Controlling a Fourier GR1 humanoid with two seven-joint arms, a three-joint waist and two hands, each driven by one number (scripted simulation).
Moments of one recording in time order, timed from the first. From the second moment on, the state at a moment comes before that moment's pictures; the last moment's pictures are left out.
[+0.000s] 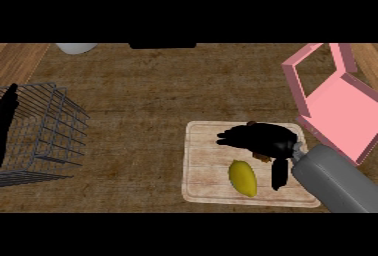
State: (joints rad) left arm -0.11 0.57 0.05 -1.41 -0.07 0.21 0.09; right arm -0.53 -0.51 0.68 -1.25 0.58 0.45 -0.36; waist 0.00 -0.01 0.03
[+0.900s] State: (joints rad) left arm -0.10 0.53 0.09 -1.43 -0.10 0.17 0.10; right arm -0.44 -0.50 0.66 -1.42 0.60 0.55 -0.35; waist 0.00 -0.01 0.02
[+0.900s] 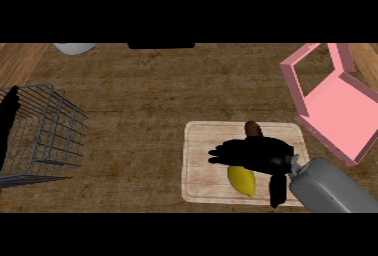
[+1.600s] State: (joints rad) left arm -0.10 0.50 0.10 -1.43 -0.14 0.16 0.11; right arm -0.38 -0.40 0.69 -1.39 0.77 0.42 -0.24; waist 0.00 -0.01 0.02
